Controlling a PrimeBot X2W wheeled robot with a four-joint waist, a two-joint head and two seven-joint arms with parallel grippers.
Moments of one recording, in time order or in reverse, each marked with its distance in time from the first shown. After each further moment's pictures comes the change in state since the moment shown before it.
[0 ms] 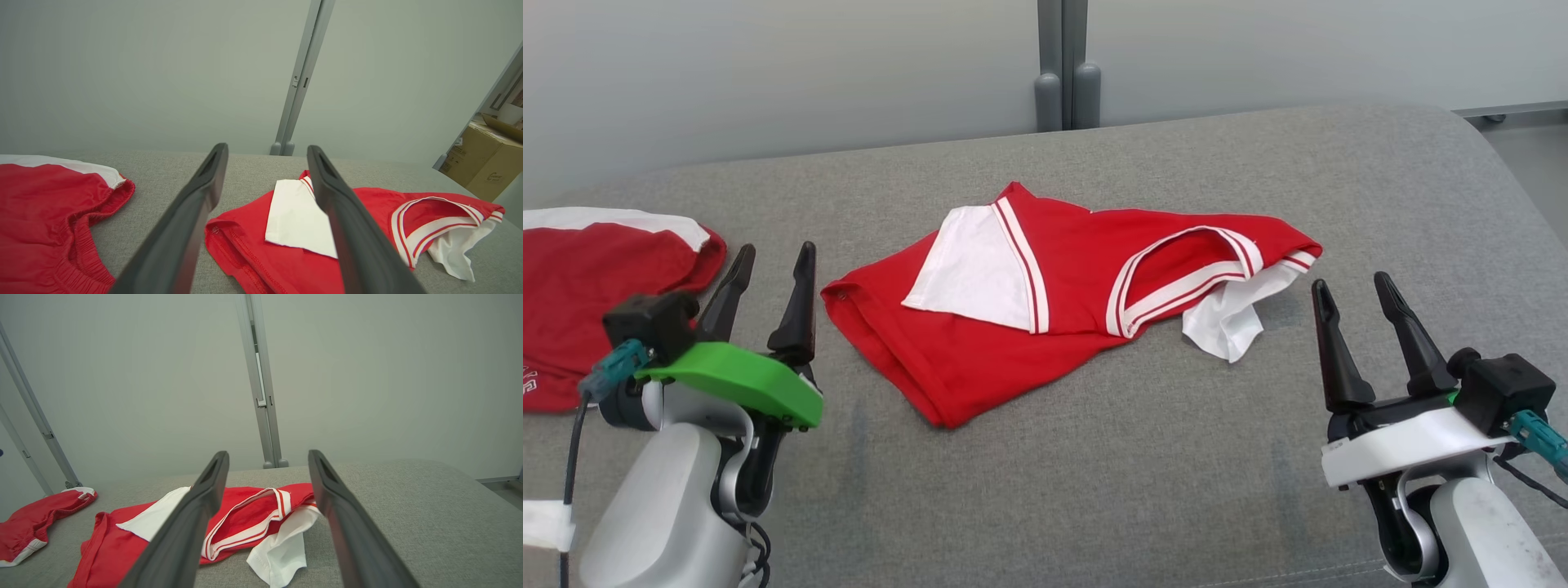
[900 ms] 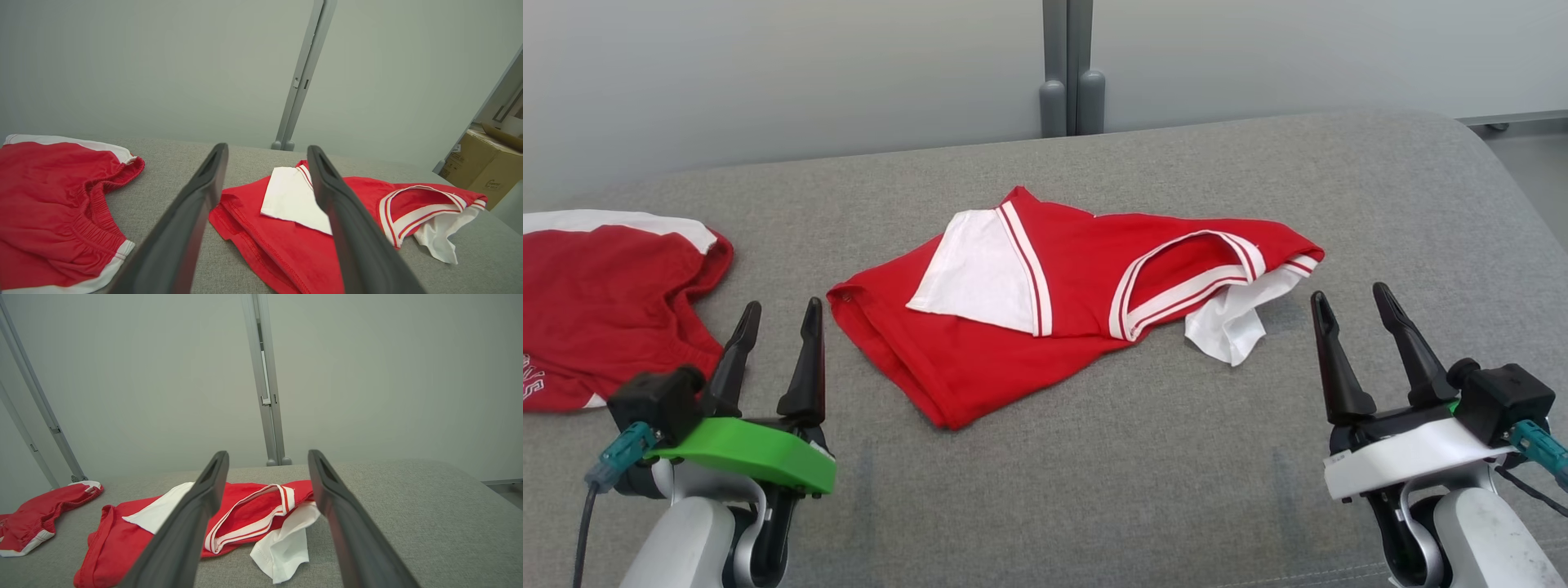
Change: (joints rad) left arm 0.205 0.004 0.031 -0.201 0.021 0.067 -0.033; right arm 0.023 -0.013 0.007 -0.010 0.001 0.009 0.000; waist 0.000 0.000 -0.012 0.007
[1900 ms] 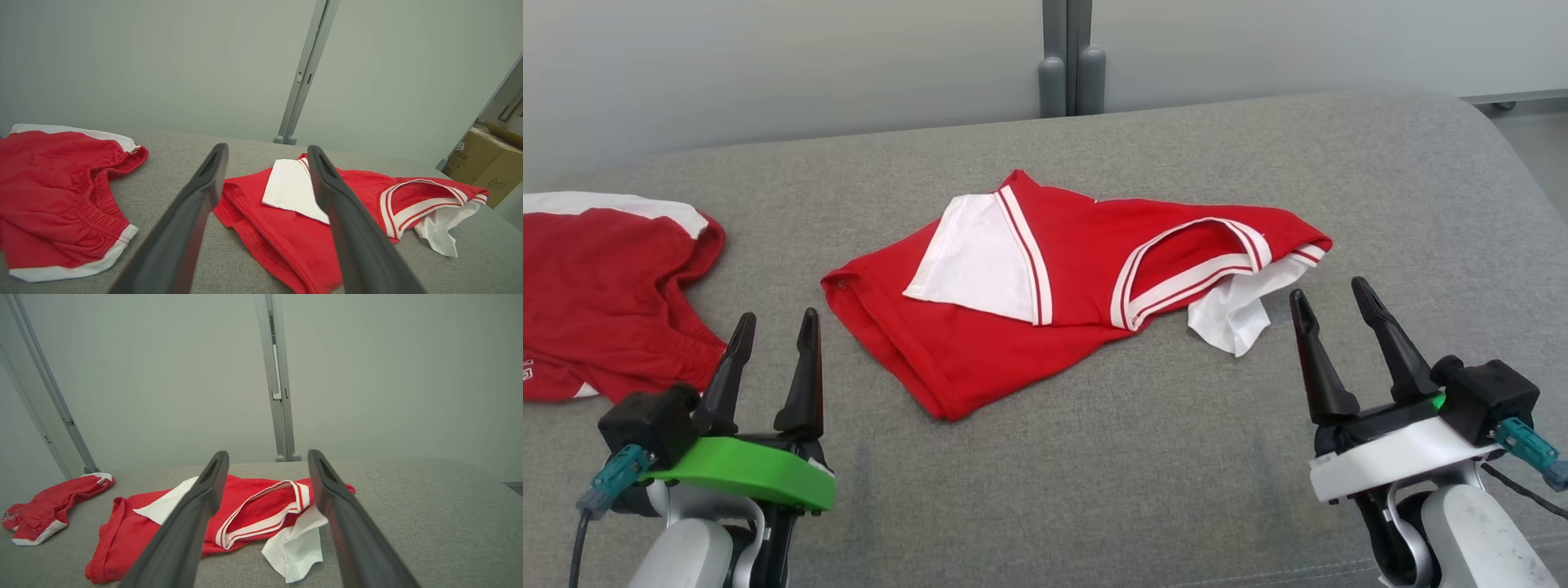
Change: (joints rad) left arm 0.074 0.010 0.019 -0.117 0.013 0.037 0.011; right arm -0.005 -0.002 0.028 -0.023 -0.004 0.014 0.001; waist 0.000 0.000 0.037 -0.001
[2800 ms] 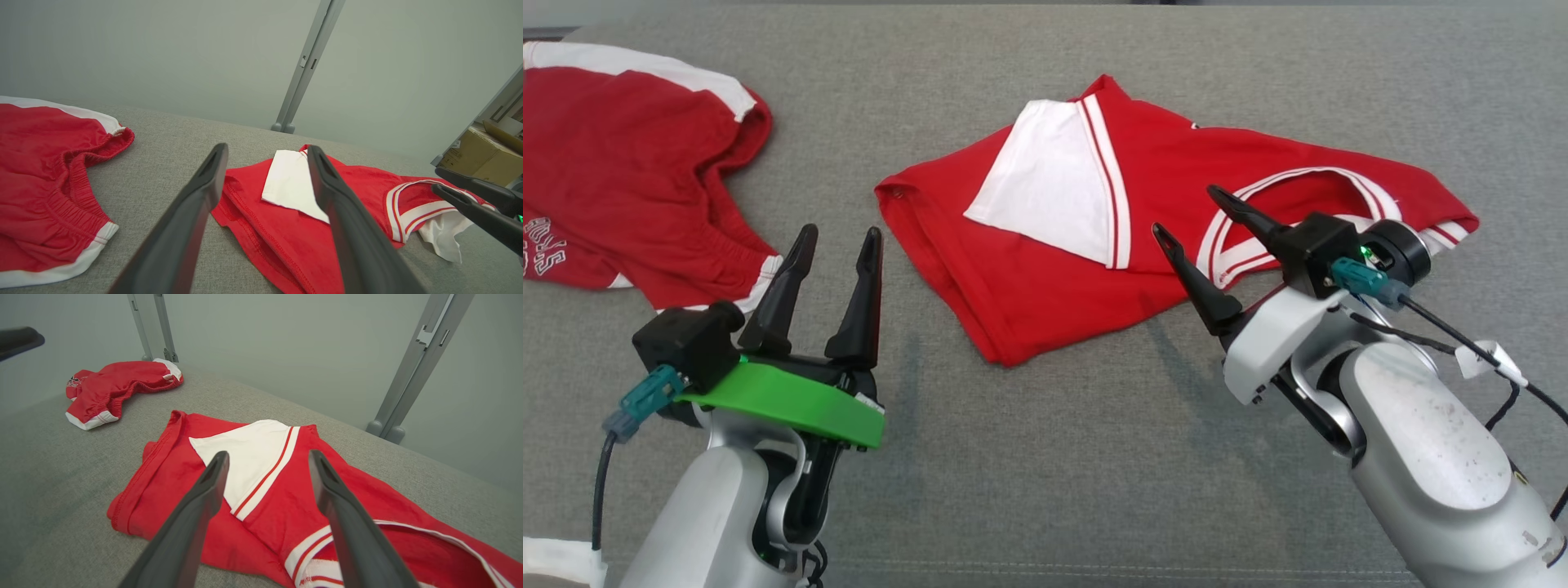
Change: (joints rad) left arm -0.136 -0.043 -0.061 -0.077 -0.018 -0.029 0.070; right arm -0.388 -0.045 0.254 0.161 -0.123 0.074 0.263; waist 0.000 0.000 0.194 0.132
